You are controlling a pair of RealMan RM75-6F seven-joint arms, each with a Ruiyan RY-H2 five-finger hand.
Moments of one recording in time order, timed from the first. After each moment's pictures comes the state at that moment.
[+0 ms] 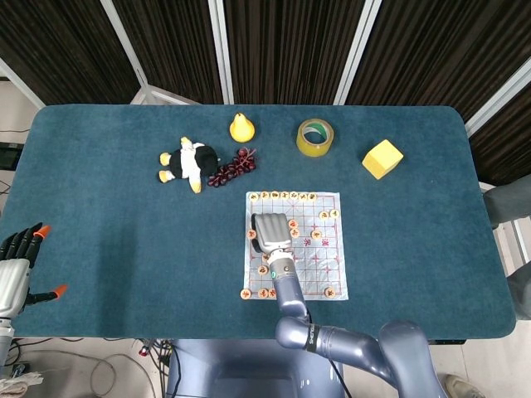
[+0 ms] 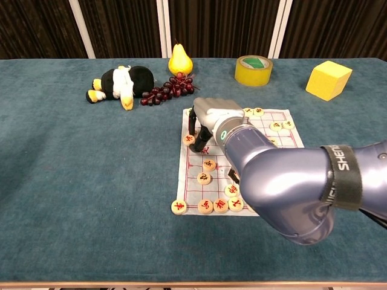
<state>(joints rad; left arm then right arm) -0.13 -1.13 -0.05 -1.63 1.38 1.37 0.02 1.03 -2.15 0.45 -1.02 -0.65 1.03 -0.73</state>
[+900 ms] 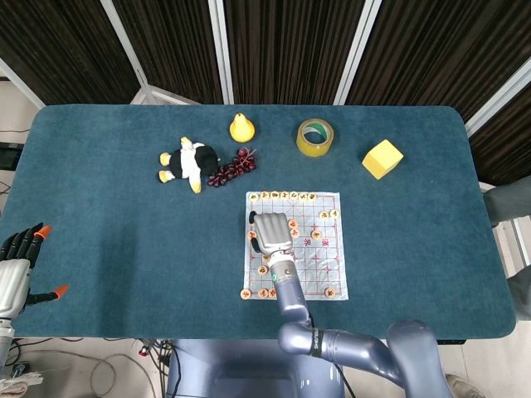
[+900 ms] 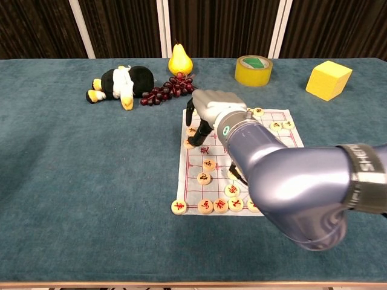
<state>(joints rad) -0.13 -1.13 -0.05 -1.63 1.39 1.38 0.02 0.99 -2.10 0.44 -1.17 -0.69 1.11 -0.75</state>
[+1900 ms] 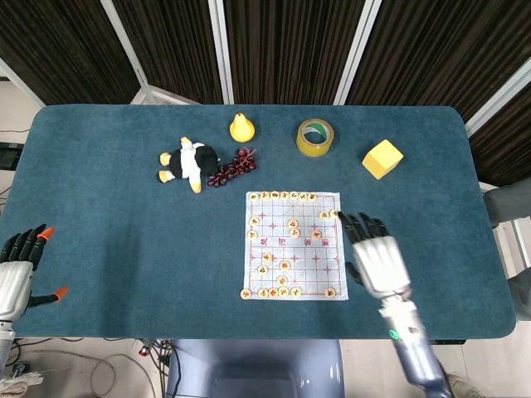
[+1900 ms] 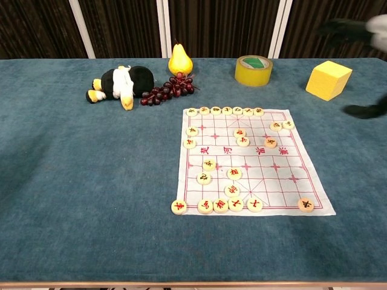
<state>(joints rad) -0.12 -1.13 -0.04 -1.64 1.43 1.41 0.06 0.51 -1.29 -0.02 -2.04 -1.25 1.53 -0.72</state>
